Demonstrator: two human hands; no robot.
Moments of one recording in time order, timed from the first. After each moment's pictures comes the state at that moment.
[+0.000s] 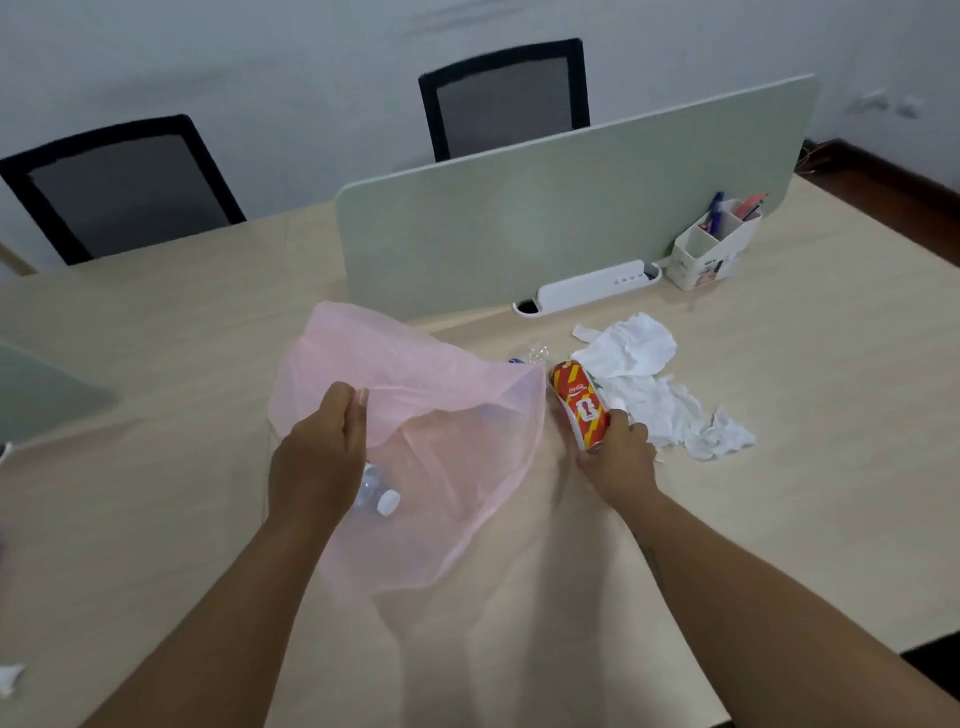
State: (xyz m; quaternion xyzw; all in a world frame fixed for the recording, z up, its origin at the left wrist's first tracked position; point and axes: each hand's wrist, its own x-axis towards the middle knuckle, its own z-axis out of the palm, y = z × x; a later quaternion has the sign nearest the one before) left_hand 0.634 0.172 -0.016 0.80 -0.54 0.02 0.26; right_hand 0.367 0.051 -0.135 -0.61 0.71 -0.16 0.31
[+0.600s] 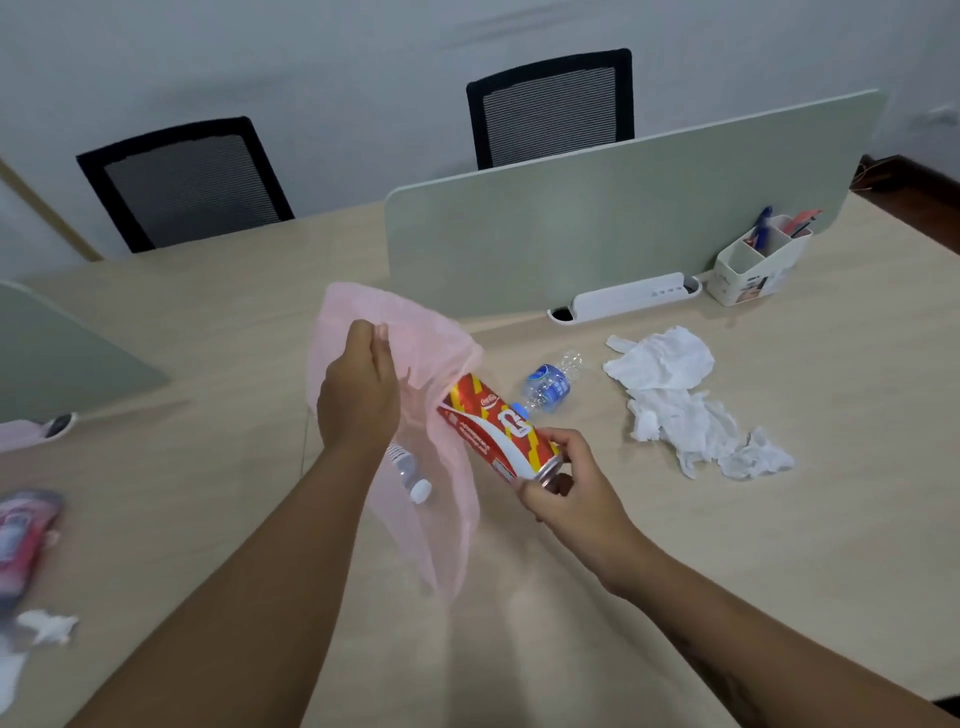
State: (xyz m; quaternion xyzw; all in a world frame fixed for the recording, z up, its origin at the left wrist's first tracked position) left_hand 0.637 0.126 0.003 0.83 -0.43 0.02 0.36; right_hand 0.406 0.141 -0.044 -0.54 0.45 -0.31 0.65
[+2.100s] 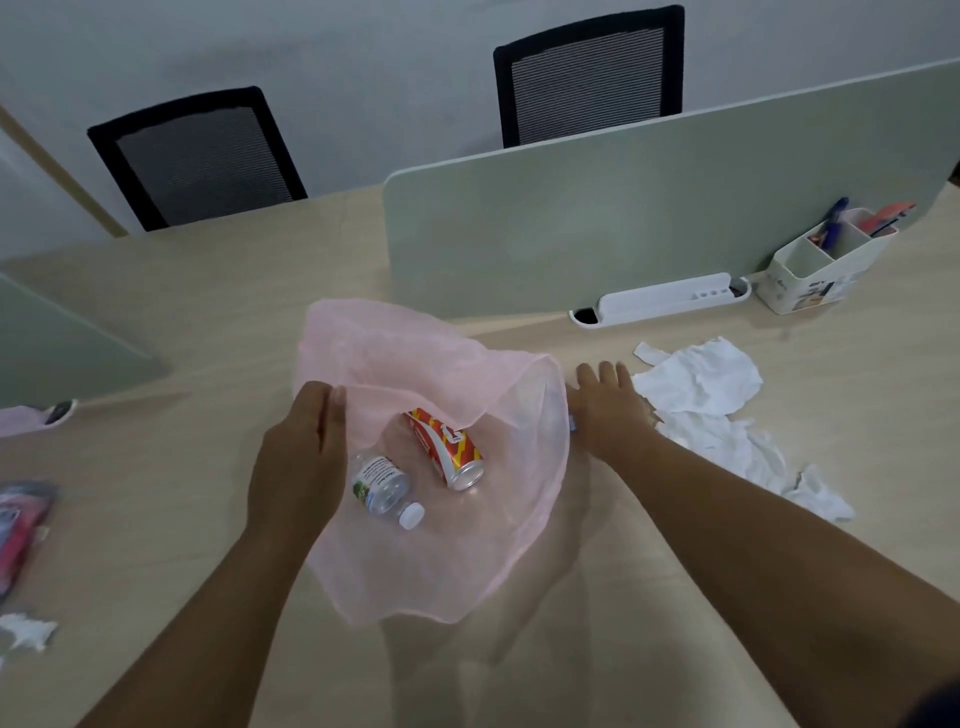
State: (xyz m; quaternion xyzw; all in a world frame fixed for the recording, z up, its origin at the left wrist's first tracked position) left_hand 0.659 0.161 -0.017 0.84 -0.44 -0.01 0.32; right_hand 0.439 -0.054 -0.134 -0.89 0.45 0.10 -0.02
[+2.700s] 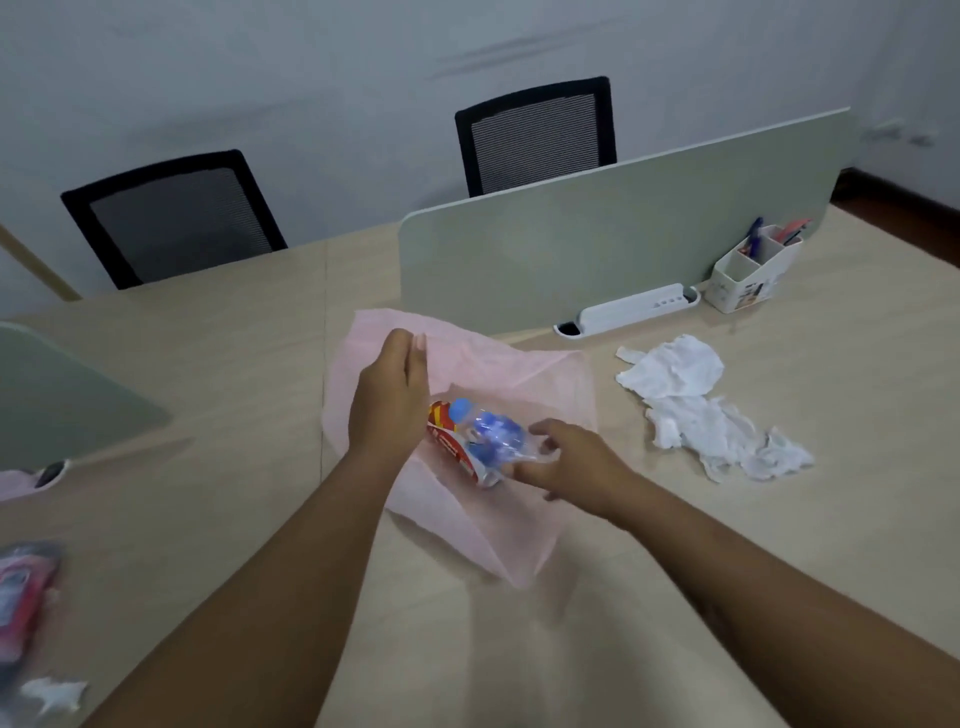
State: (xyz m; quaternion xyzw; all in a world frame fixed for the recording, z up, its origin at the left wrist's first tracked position) left_hand 0.660 0.118 0.011 0.76 -0.52 -0.07 0.40; right_hand 0.456 0.099 -0.028 -0.68 0.51 -0.14 0.50
